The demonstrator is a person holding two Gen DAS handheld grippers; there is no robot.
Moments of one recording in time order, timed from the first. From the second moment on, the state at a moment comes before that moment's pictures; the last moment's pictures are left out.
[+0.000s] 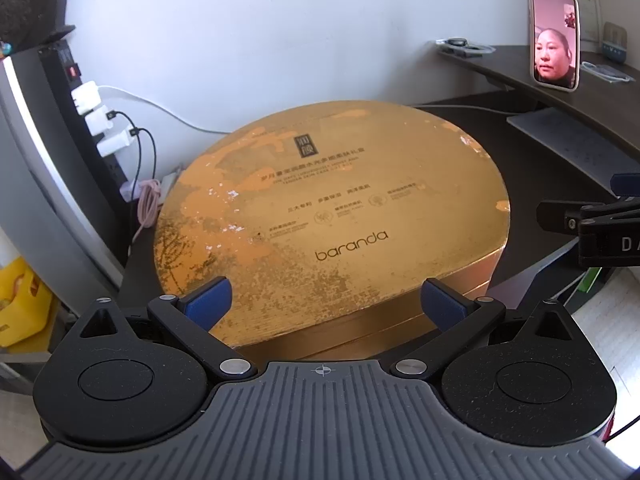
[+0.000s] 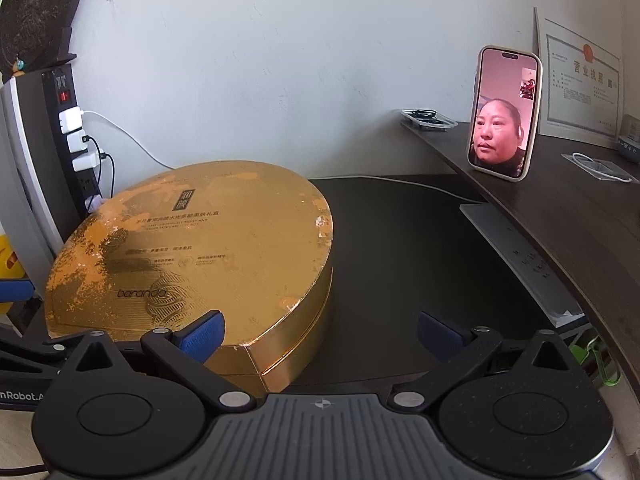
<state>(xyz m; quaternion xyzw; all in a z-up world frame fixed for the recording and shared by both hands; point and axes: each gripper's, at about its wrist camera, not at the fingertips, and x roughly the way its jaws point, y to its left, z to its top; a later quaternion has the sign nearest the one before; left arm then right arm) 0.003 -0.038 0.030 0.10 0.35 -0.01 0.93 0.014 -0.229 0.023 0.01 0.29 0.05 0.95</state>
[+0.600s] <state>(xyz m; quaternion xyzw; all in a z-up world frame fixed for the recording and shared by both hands) -0.024 -0.006 0.022 0.09 0.37 0.01 0.93 0.001 -0.182 0.022 -0.02 0.30 0.06 0.95</state>
